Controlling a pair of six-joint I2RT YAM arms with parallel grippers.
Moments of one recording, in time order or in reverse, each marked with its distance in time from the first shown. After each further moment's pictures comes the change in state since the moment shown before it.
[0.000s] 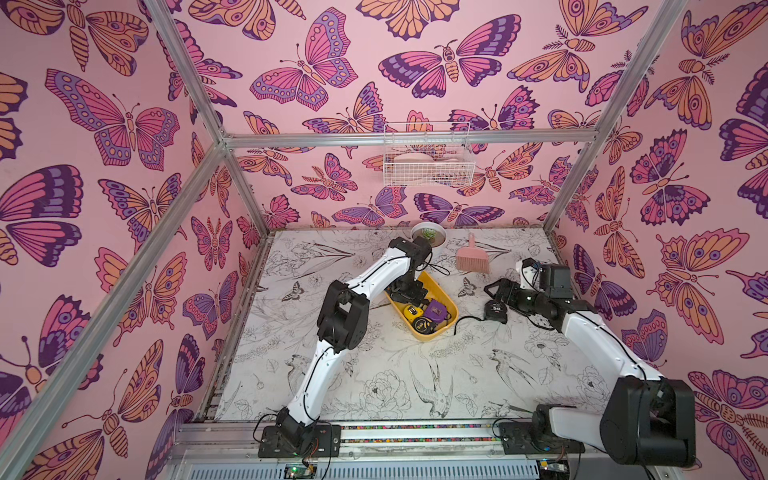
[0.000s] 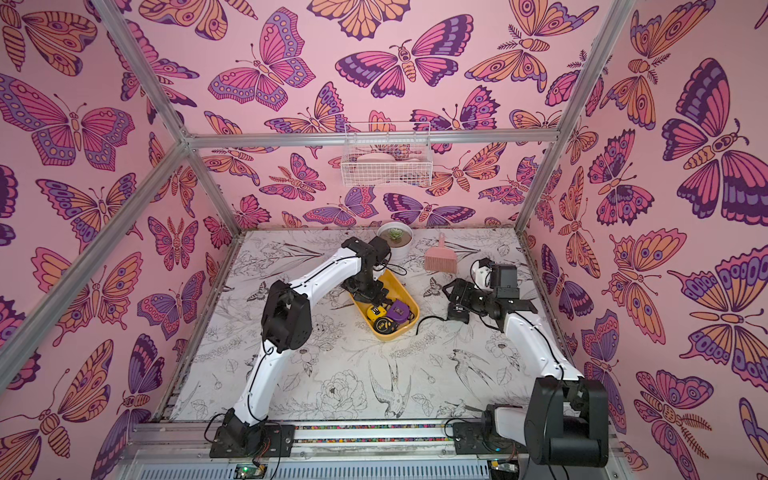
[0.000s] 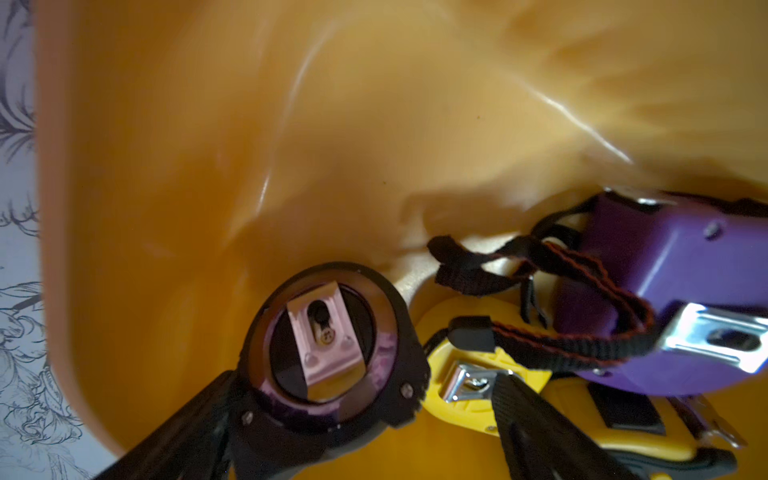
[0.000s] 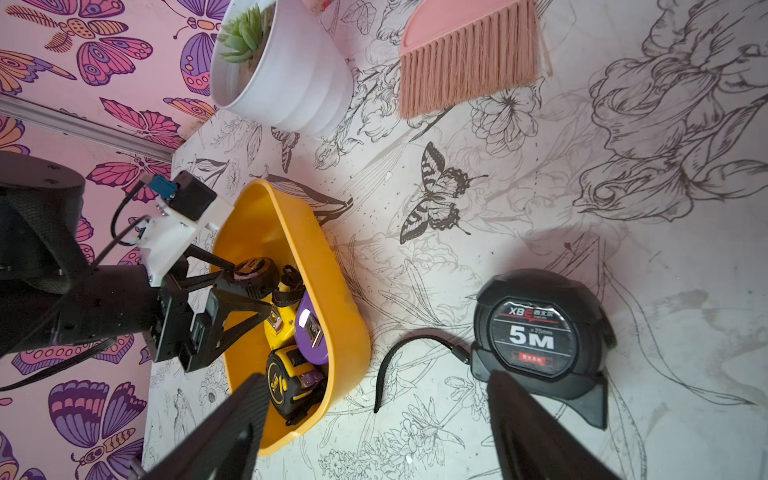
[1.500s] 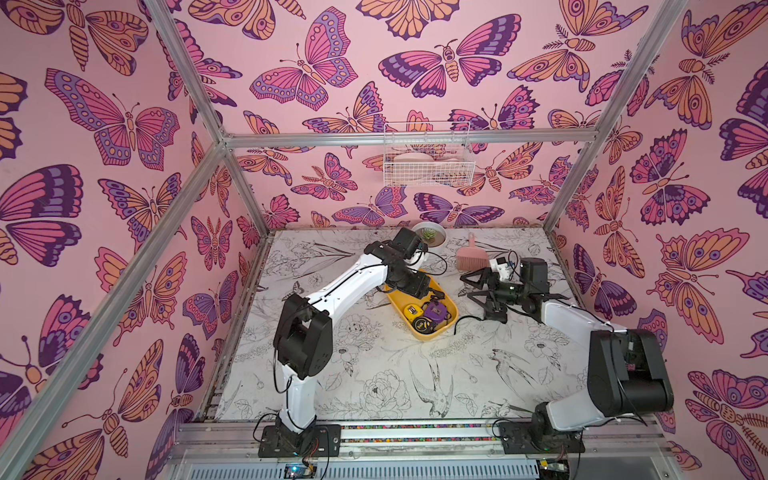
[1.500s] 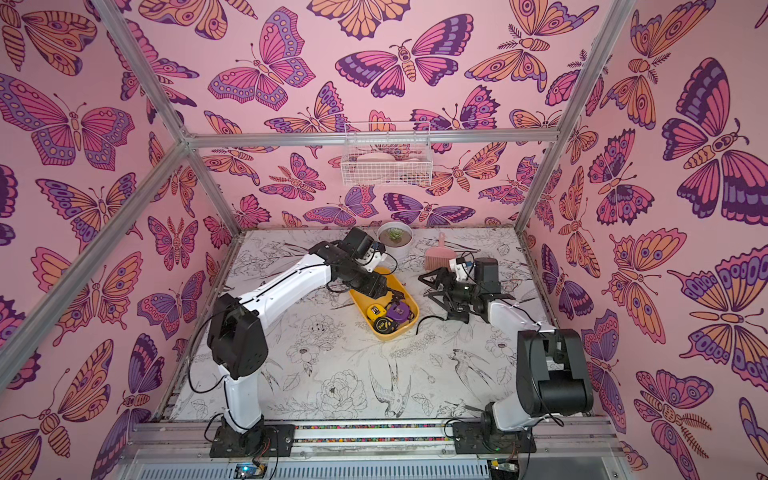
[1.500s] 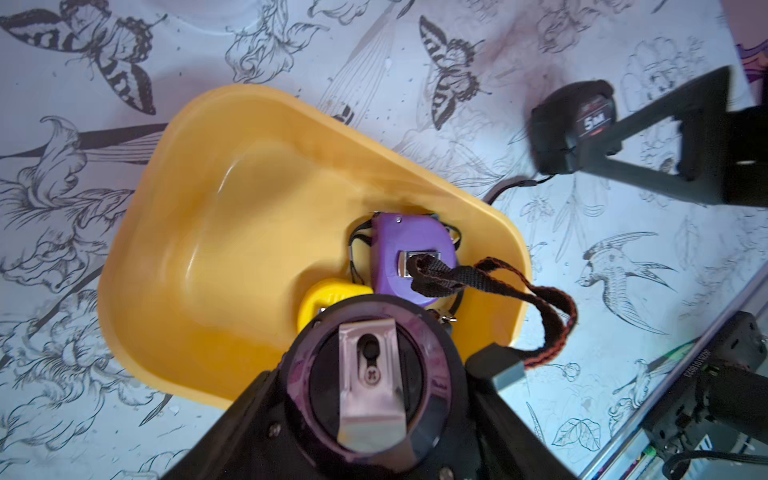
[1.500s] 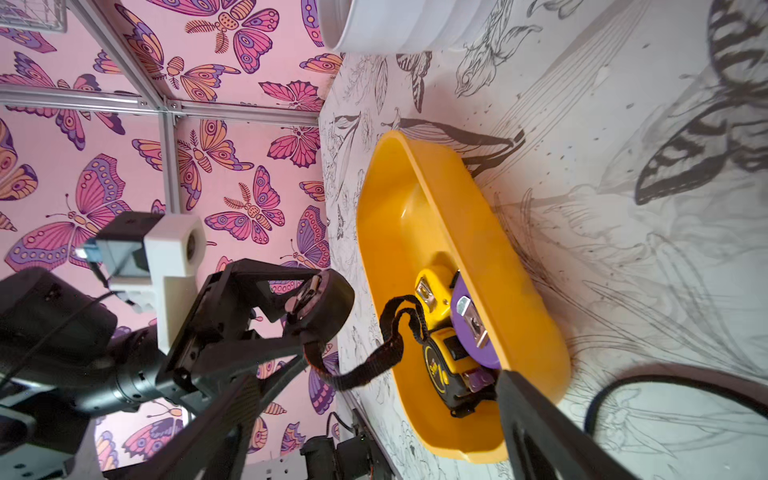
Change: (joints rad) left arm -0.004 -0.457 -0.470 0.448 0.275 -0.022; right arm 0.096 0.271 0.014 0.407 -0.428 0.482
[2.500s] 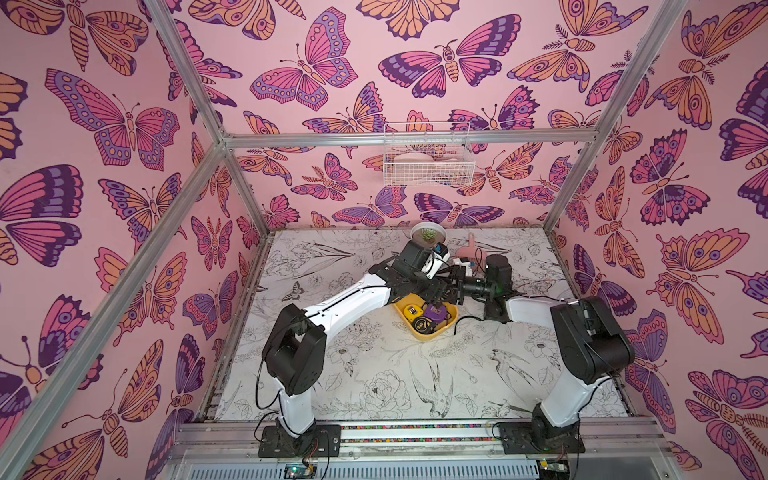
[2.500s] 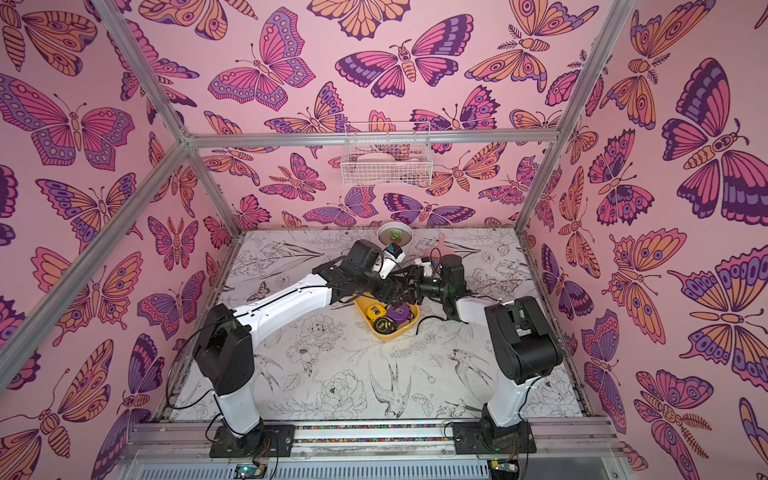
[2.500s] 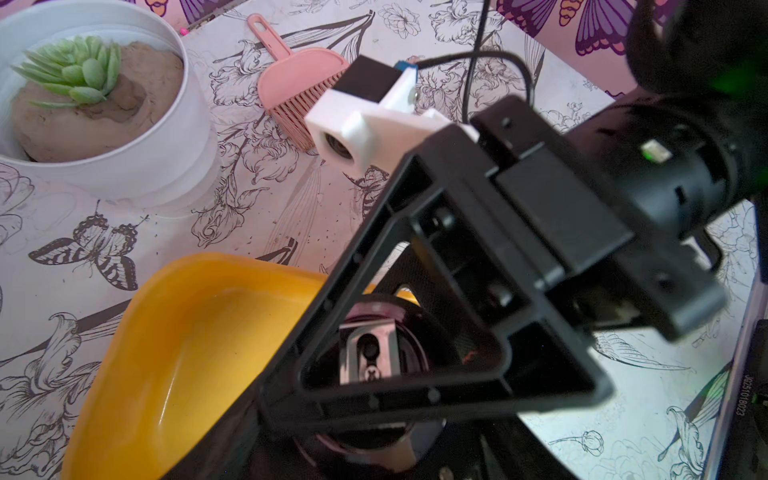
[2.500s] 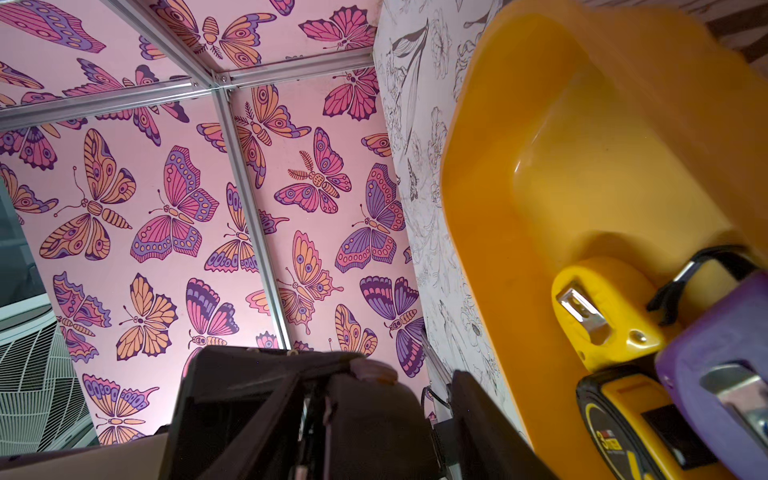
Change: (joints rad) left arm -0.098 -0.106 -0.211 0.426 -0.058 0.112; right arm 0.219 0.227 0.037 0.531 -0.026 0.528
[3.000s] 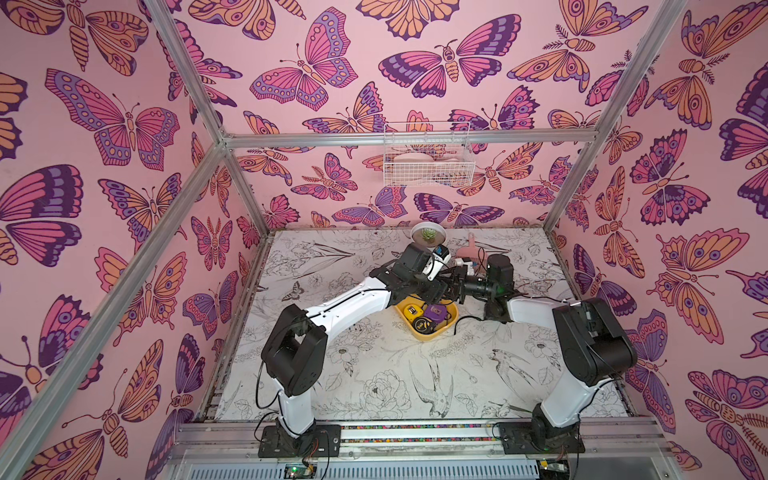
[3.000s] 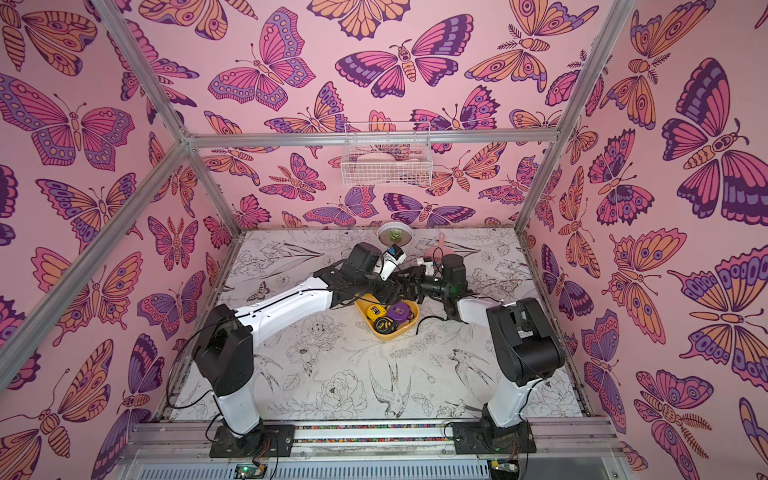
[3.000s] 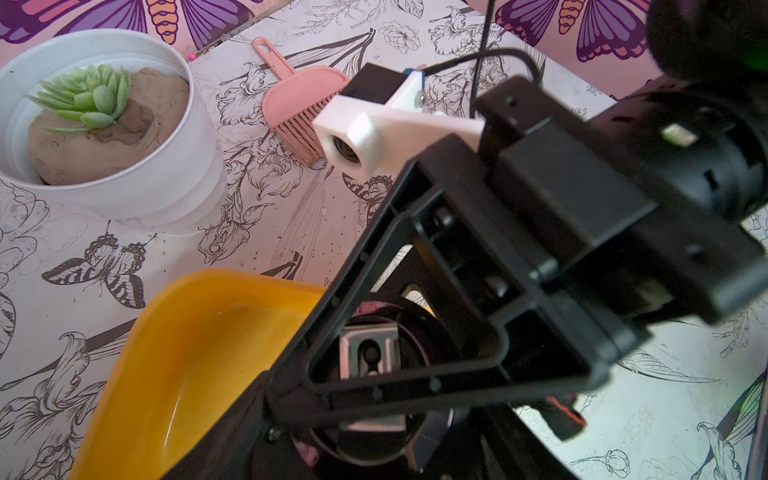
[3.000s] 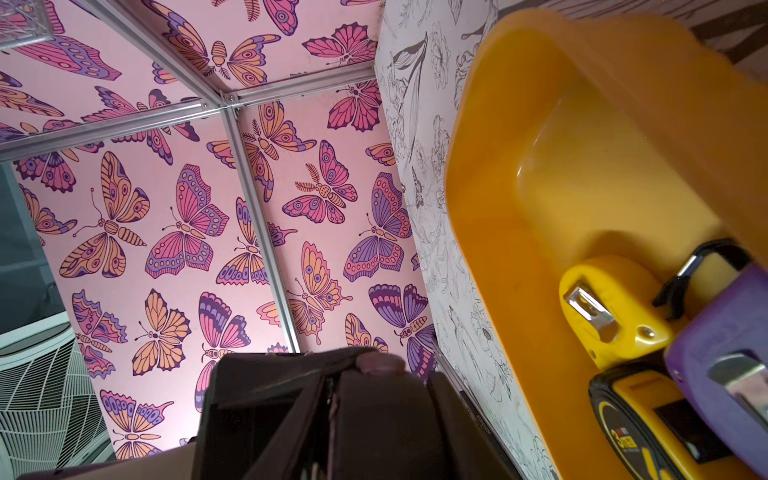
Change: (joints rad) left arm -0.005 -0.006 -0.051 0.084 -0.017 0.019; right arm -0.004 -0.017 -0.006 -0.005 0.023 0.046
